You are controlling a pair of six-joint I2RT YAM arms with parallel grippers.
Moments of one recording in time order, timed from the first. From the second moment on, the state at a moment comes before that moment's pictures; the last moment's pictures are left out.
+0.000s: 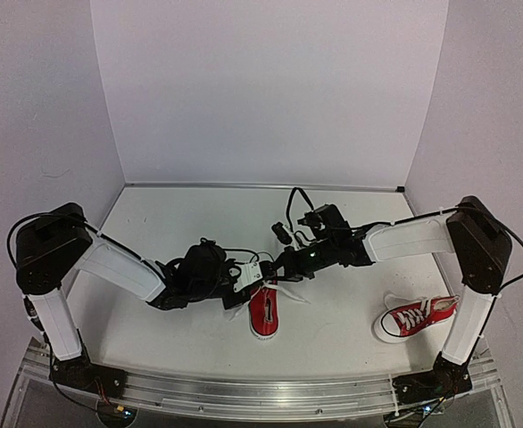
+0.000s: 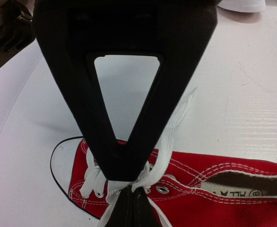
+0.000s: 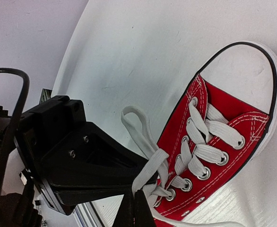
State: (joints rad) left arm -1.00 1.82 0.80 0.52 0.05 0.49; right arm 0.75 1.85 1.09 0.01 -0.61 0.54
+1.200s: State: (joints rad) left arm -0.99 1.96 0.73 0.95 0.10 0.33; right arm 0.75 1.85 1.08 0.05 -0.65 0.57
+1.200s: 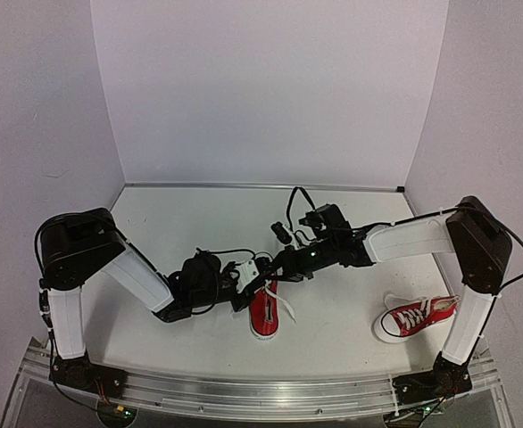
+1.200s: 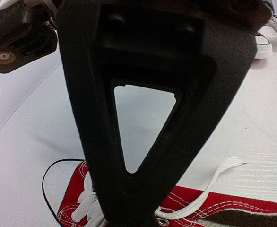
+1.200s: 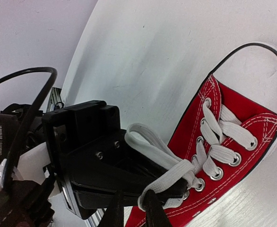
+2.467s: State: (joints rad) left arm -0.99 1.99 0.72 0.96 0.12 0.44; right arm 0.69 1.92 1.09 -0.02 -0.72 0.56
